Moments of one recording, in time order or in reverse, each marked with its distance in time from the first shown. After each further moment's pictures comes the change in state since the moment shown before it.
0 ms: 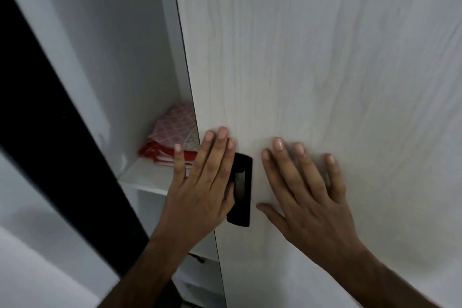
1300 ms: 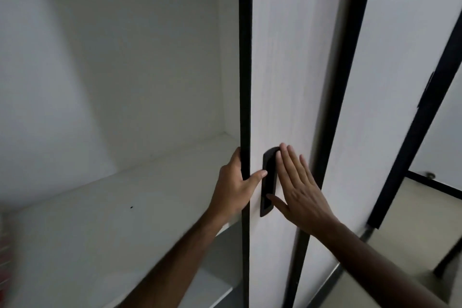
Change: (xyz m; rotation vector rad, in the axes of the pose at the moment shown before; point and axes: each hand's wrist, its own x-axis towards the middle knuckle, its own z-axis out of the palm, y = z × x) left_hand 0.180 0.345 -0.029 -1.864 -0.490 0.056; right_hand -0.218 0.233 -0.063 -0.178 -0.542 0.592
